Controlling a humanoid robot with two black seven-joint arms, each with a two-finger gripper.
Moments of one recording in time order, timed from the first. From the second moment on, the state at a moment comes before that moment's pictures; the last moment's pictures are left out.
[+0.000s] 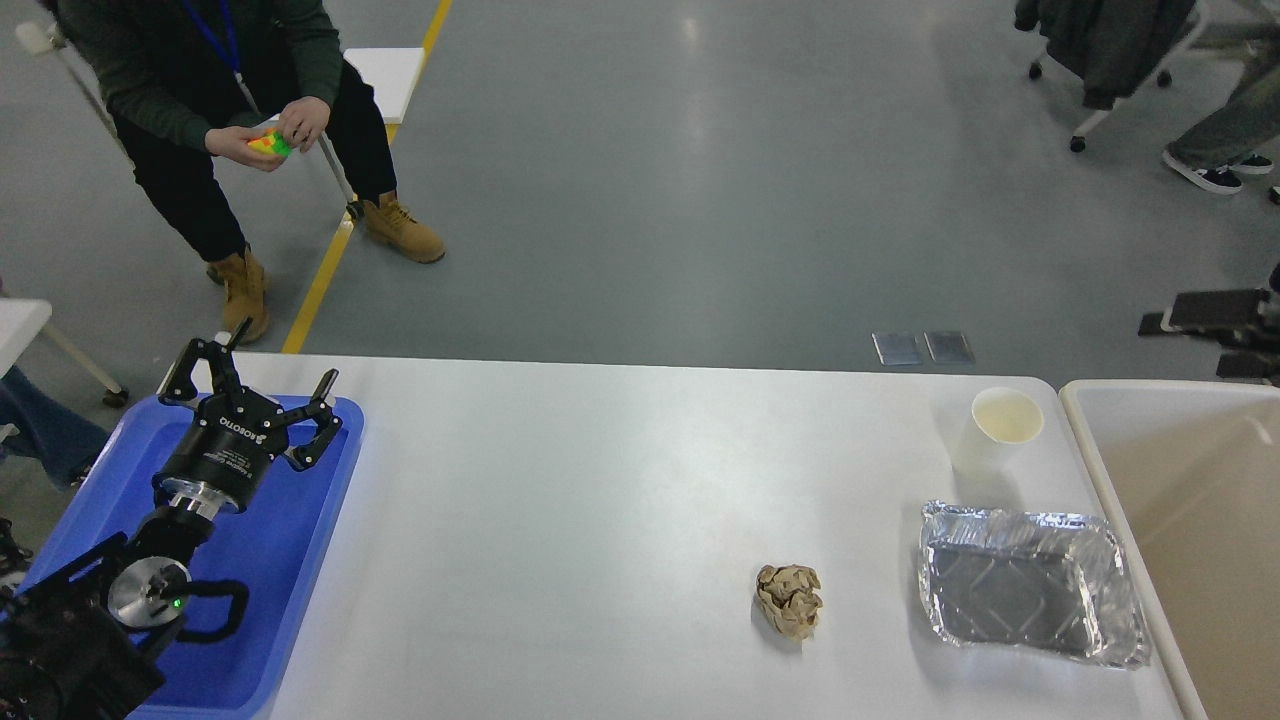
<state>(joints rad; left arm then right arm) -0.51 0.40 -0.77 -0.44 -0.03 -0.79 -0.50 1.82 -0.90 -1.13 1.03 -0.60 0.35 0.49</state>
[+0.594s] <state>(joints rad) -0.51 0.40 -0.77 -0.44 -0.03 -0.79 -0.50 1.98 -0.58 -1.34 1.03 -0.61 0.49 0.50</state>
